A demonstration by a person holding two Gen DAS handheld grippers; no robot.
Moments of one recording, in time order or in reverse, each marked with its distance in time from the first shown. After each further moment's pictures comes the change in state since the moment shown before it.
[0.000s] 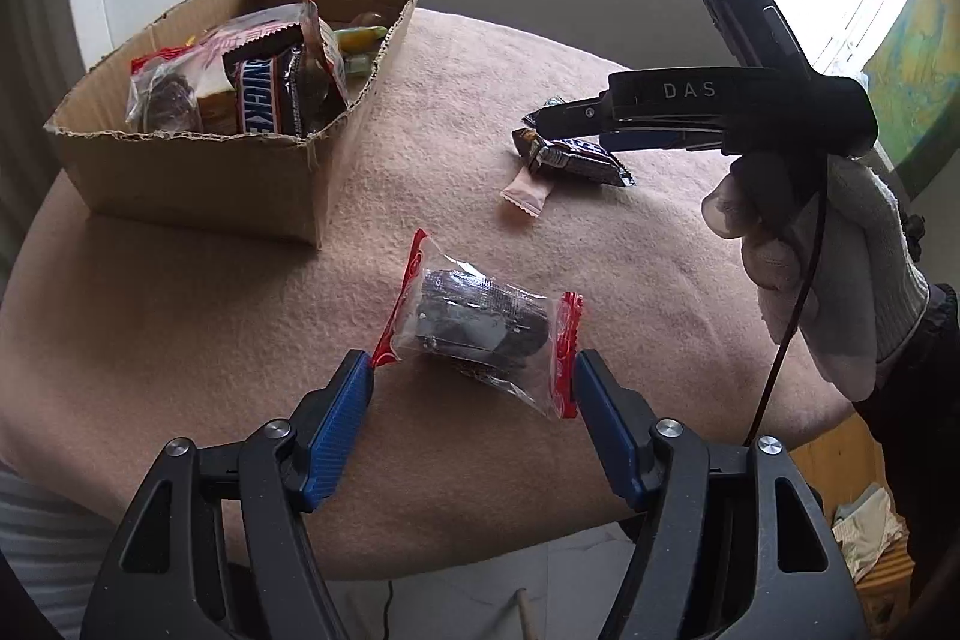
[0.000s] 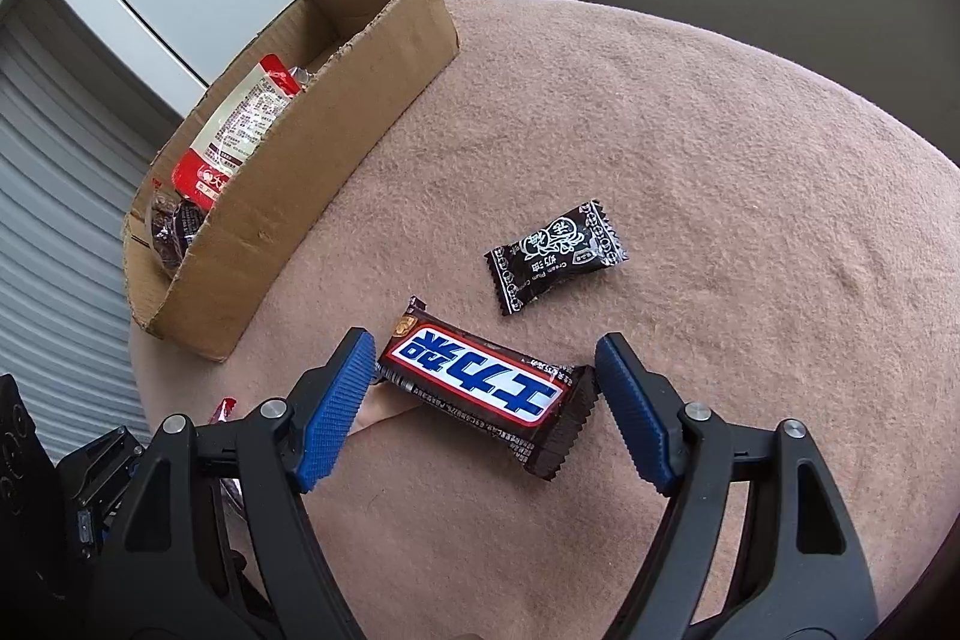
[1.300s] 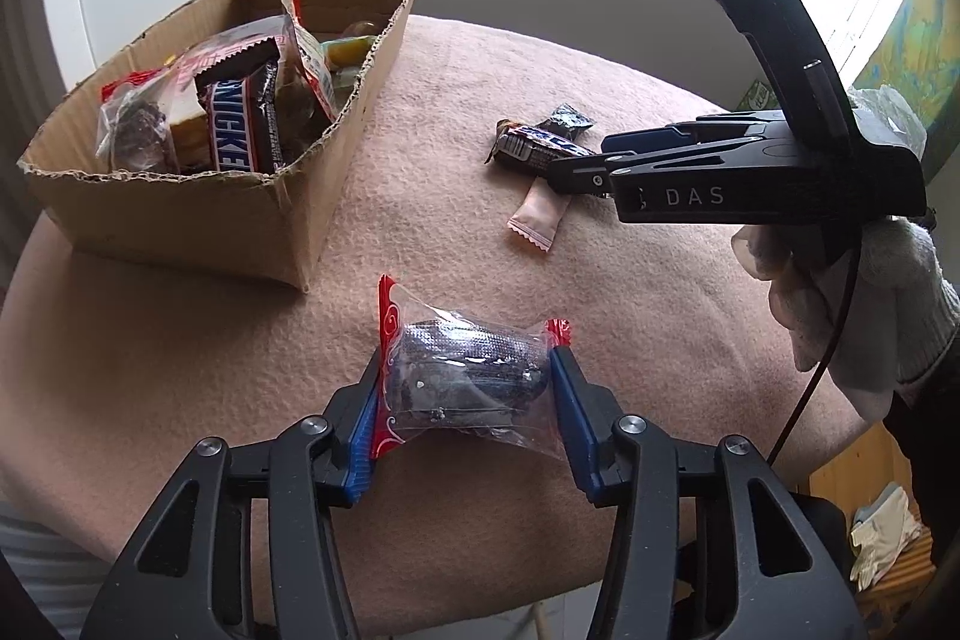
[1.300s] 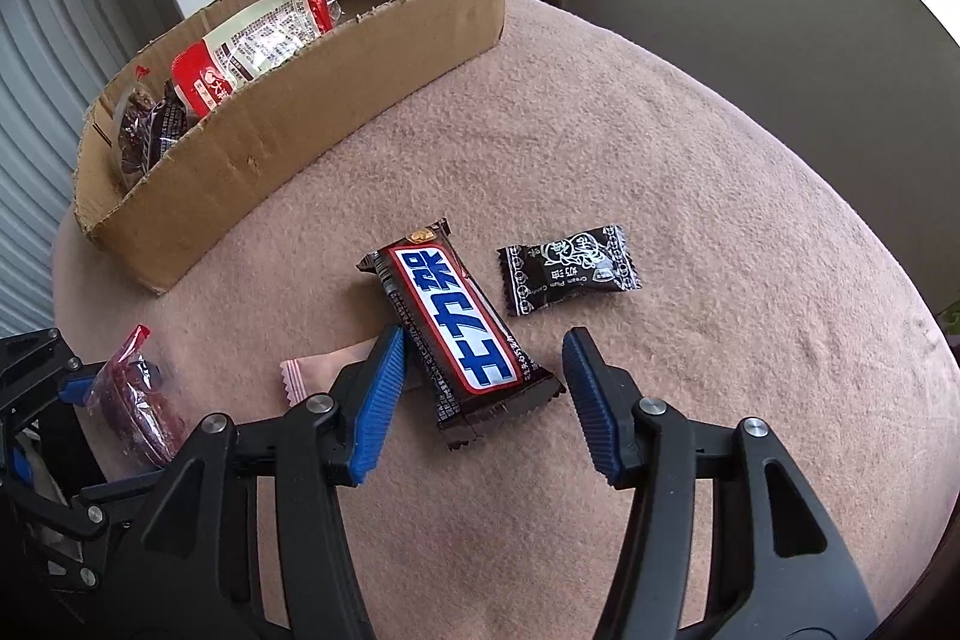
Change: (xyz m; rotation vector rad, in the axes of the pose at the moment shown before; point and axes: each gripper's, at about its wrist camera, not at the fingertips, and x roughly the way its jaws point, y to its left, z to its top) left arm 0.021 -0.003 0.012 0.028 -0.018 0.035; right arm 0.020 0.035 0.004 -0.257 -0.001 -0.204
